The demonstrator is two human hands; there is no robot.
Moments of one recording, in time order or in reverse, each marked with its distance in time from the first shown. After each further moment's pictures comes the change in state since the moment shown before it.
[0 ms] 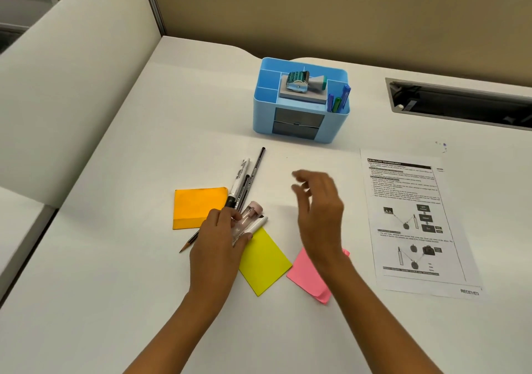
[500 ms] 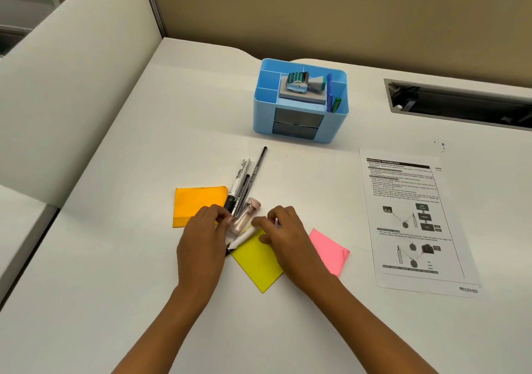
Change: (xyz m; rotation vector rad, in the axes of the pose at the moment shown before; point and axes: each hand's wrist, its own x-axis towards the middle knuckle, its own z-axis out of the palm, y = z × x) left_hand 0.007 -0.011 -0.012 -0.085 0.085 -0.037; right_hand -0.053 0.006 0.024 -0.222 -0.474 -0.263
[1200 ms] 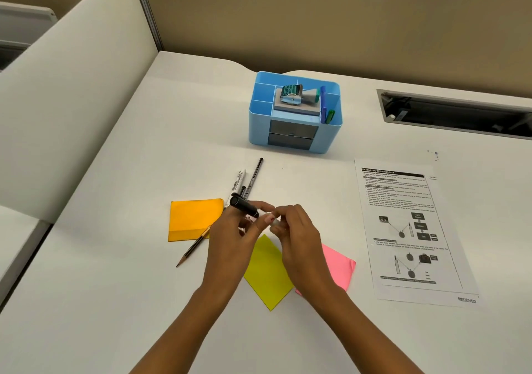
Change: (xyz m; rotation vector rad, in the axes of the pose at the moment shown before) left_hand 0.009 0.061 0.001 -0.468 -0.180 0.016; right_hand 0.011 -0.012 -0.038 0.410 0.145 0.349
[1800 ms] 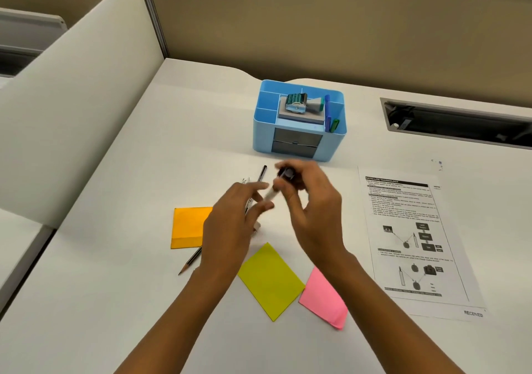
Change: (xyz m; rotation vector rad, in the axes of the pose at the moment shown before) left_hand 0.034 0.007 -0.007 0.390 0.101 0.246; right_hand 0.059 -0.047 -0.037 0.123 0.207 -0.257
